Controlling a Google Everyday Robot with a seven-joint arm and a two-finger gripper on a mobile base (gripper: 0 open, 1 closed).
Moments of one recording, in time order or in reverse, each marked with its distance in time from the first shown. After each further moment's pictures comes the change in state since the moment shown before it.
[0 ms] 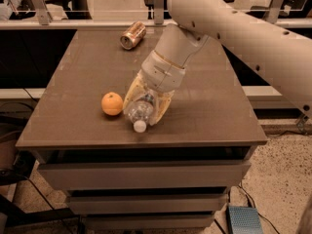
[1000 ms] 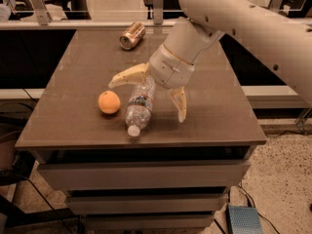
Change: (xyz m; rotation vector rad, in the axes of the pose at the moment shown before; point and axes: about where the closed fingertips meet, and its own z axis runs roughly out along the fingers) arm -0.005 0.003 -0.018 0.025 0.056 0.016
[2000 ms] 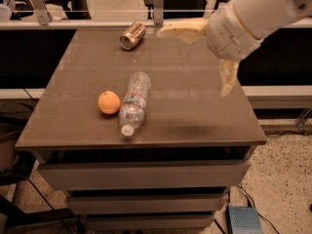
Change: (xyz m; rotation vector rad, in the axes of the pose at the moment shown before) arm 0.003 0.036 -0.134 0.136 0.462 0.168
